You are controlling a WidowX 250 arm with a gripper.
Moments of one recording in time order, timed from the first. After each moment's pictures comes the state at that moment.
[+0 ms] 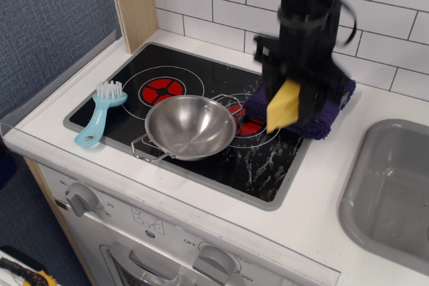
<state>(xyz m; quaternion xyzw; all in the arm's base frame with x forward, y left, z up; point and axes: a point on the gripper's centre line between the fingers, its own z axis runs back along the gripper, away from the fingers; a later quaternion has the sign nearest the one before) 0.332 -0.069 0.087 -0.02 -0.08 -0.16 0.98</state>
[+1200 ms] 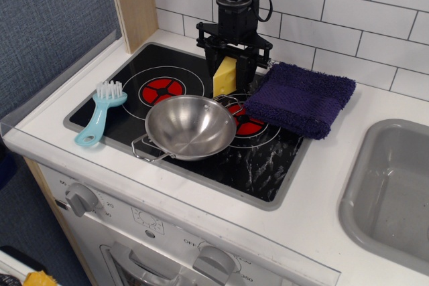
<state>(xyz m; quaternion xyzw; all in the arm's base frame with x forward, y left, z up) 0.399 0.042 0.022 0.00 0.00 -0.04 1.00</state>
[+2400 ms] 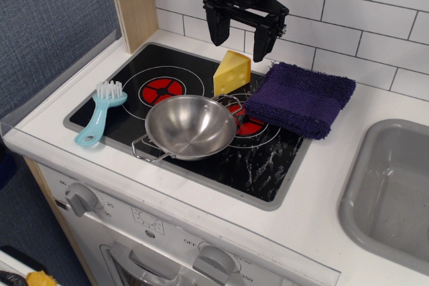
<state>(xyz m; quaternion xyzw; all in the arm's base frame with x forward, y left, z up) 0.393 0.027 0.078 0.03 -0.05 -0.05 1.00</state>
